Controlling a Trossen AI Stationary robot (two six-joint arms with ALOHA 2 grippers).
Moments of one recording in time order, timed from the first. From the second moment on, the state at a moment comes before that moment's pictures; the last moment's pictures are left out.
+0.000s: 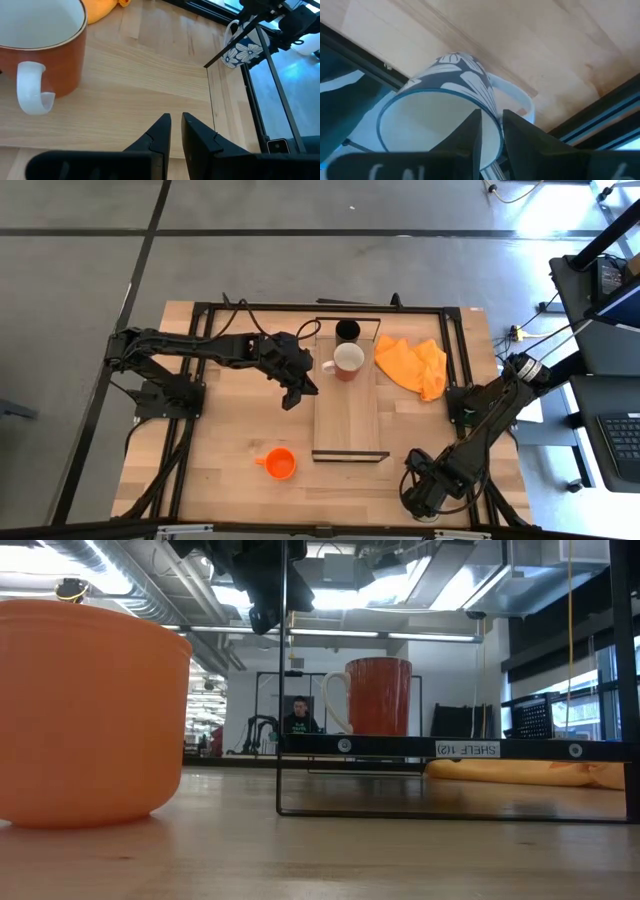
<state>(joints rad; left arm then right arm) 0.10 1.44 1.10 -0.32 0.30 -0.25 0.88 1.64 1.24 -1.02 -0.19 1.77</state>
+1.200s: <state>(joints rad) 0.10 1.44 1.10 -0.32 0.27 -0.26 0.88 1.64 1.28 -1.01 -0.16 1.77</state>
